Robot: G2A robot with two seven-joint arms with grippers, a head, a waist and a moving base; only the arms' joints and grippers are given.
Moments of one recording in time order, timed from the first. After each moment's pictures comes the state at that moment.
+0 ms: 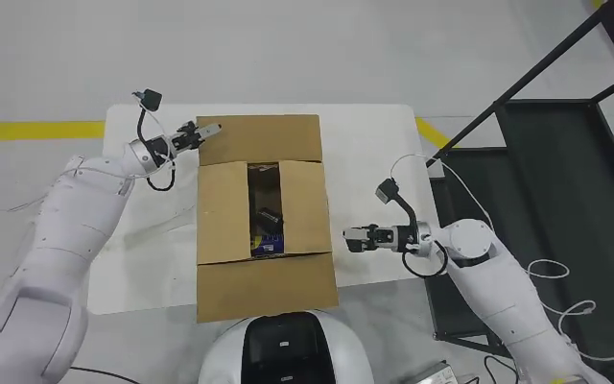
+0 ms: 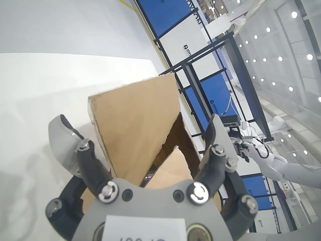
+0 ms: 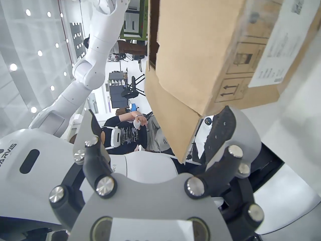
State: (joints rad) left arm 0.48 -1.16 -0.78 -0.57 -0.13 -0.80 -0.65; right arm -1.38 -0.95 1.30 -1.54 0.37 -0.30 1.13
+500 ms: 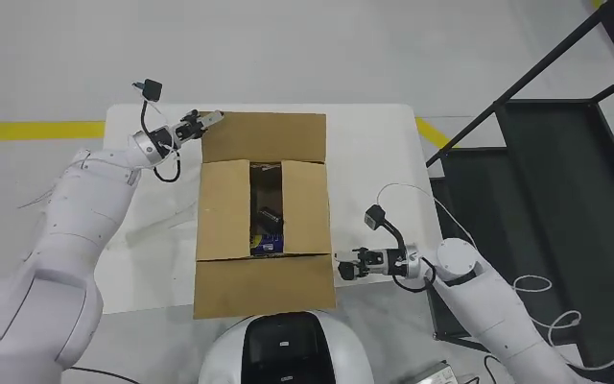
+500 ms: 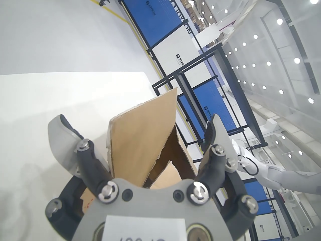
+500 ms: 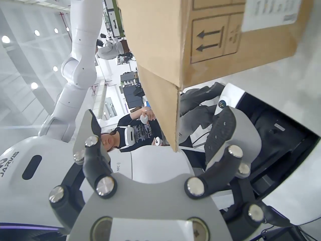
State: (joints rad) left arm 0.40 -1.24 -0.77 -0.42 -0.21 -0.92 -0.66; right arm -1.43 -0.96 1.21 -1.52 0.44 -0.25 1.15
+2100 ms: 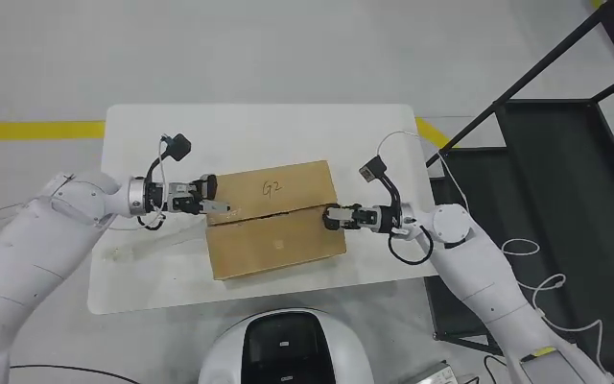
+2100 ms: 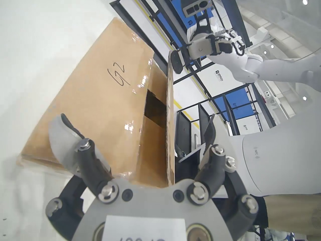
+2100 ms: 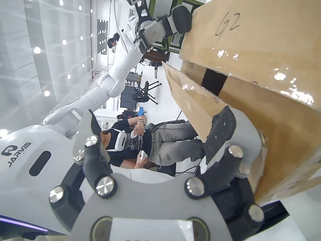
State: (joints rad) left arm 0.60 -0.79 -0.57 -1.19 -0.36 -0.85 -0.97; right arm -1.19 -1.01 1.16 -1.46 0.47 -0.46 1.08
